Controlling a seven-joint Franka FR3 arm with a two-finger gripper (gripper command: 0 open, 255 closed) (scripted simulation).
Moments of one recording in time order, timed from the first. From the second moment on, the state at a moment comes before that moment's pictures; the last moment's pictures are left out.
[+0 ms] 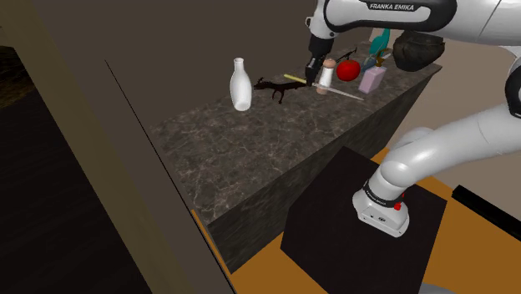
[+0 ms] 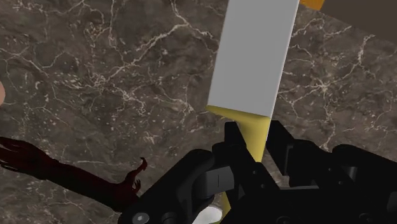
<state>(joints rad) -0.08 -0.52 0.01 -2.20 0.04 1.73 -0.27</state>
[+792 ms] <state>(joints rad) -0.19 -0.61 -0.22 -2.26 -0.07 1.70 -0.55</state>
